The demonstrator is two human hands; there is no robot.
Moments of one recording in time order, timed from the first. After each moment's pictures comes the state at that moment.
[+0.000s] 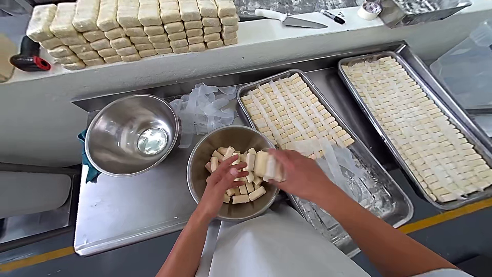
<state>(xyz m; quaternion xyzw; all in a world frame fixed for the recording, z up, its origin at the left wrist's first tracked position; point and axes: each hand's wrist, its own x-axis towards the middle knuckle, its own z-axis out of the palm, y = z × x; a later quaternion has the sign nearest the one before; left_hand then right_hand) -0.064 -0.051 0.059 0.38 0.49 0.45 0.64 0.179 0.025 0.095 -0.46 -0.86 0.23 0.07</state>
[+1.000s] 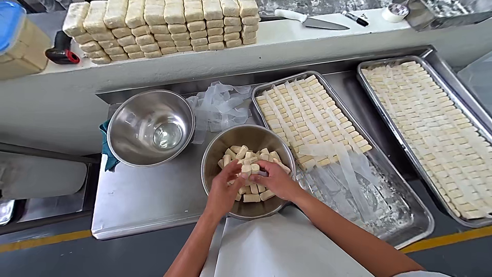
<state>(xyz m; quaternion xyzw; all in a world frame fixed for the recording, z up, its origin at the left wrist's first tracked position) -0.080 -0.070 0.043 0.45 0.64 0.40 0.47 0.107 0.014 0.050 -0.43 -0.64 0.62 0.13</state>
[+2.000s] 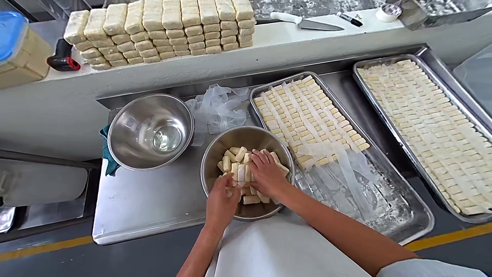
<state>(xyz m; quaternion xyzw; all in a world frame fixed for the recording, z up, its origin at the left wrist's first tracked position) -0.075 -0.093 0.028 0.45 0.74 0.30 0.41 0.089 0.022 0.017 -0.37 -0.91 0.19 -0.04</state>
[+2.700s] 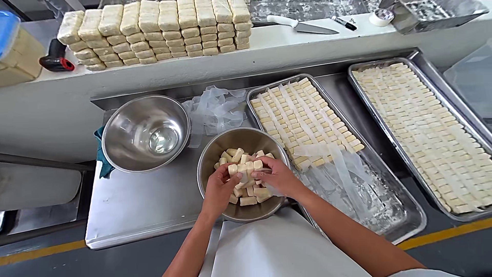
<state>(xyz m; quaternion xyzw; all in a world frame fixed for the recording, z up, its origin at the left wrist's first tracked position) -0.077 -0.061 0.046 0.37 0.60 0.48 0.52 0.123 0.022 0.060 -0.44 -0.64 0.60 0.18</state>
